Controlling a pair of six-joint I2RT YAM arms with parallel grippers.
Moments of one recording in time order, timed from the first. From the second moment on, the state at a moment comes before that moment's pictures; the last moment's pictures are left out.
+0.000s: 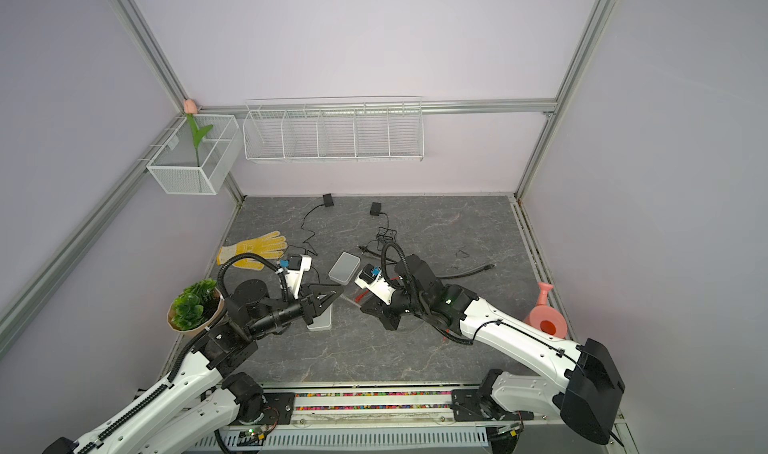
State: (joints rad) left arm -0.66 0.71 0.53 0.01 0.44 -0.55; right arm 0.88 1.20 0.89 -0.33 -0.48 -0.04
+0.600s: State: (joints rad) left arm -0.66 0.75 0.43 0.11 0.31 -0.81; right arm 1.05 1.22 1.01 -0.33 -0.10 -0.11
